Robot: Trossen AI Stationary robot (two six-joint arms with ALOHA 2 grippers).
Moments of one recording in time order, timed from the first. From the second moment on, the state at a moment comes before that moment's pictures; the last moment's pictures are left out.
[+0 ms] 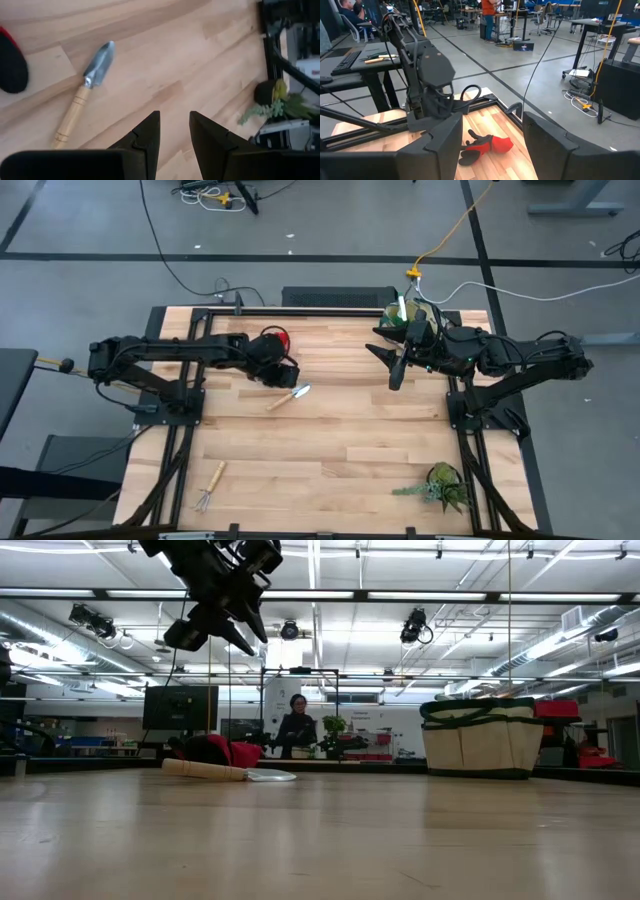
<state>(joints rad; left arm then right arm) 0.15 1.33 1.04 -0.57 0.12 -1.09 0.17 1.11 1.28 -0.34 0.56 0.12</state>
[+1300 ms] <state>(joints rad) 0.03 1.68 1.04 -0.79 0.04 -0.77 0.17 1.11 1.28 -0.33 0.55 0.12</state>
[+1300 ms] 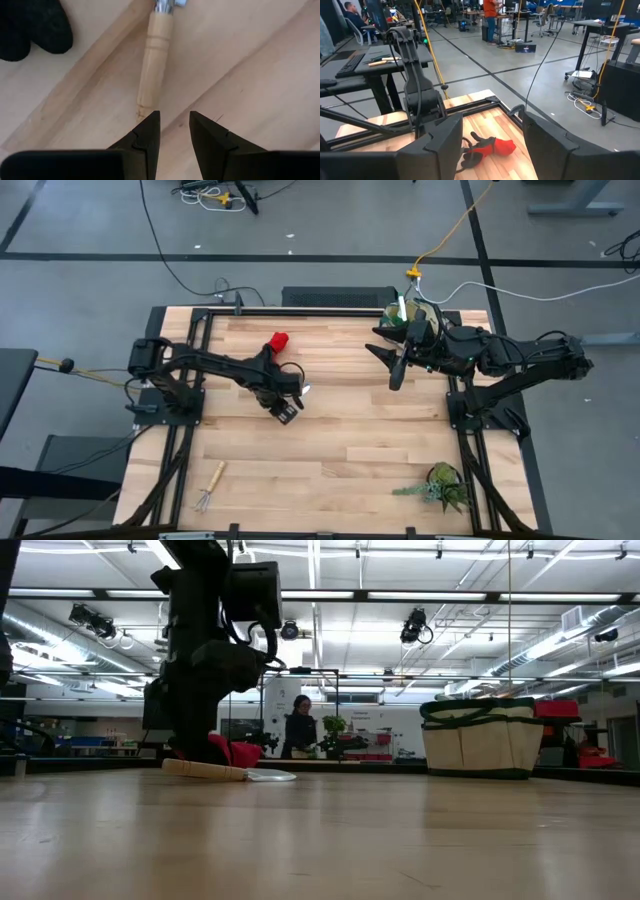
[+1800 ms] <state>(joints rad) 0.00 1.68 1.04 -0.78 -0.05 -0.62 0.17 1.11 1.28 -0.33 0.55 0.12</state>
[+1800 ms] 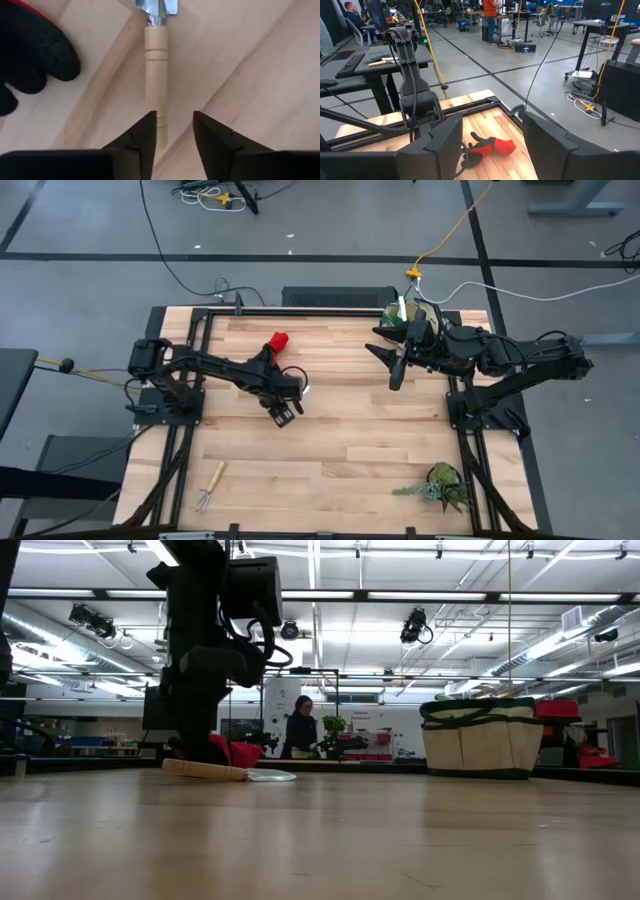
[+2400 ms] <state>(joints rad) 0.00 1.77 1.04 -0.79 -0.04 -0.55 0.17 1.11 1.28 -0.33 0.55 0.12</state>
